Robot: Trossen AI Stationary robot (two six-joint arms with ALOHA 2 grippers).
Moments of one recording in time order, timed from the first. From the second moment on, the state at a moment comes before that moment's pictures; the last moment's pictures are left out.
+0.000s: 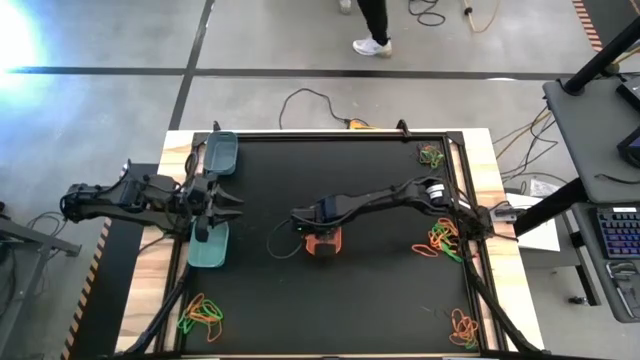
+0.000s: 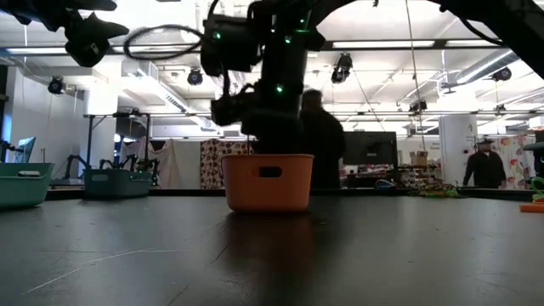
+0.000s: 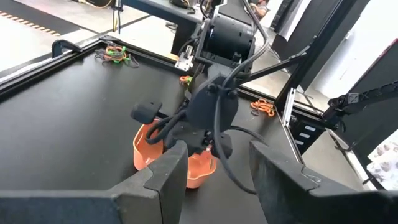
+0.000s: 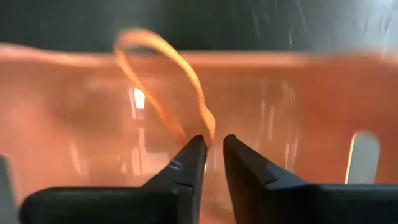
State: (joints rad) left arm -0.11 0.33 0.54 -0.44 -0.11 -0.39; right arm 0.03 2.30 1.88 -0.98 0.10 0.06
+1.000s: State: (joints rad) left arm -0.11 0.33 0.54 -0.43 -0.06 -0.38; right arm 0.12 1.64 1.30 -1.22 0.04 0.64
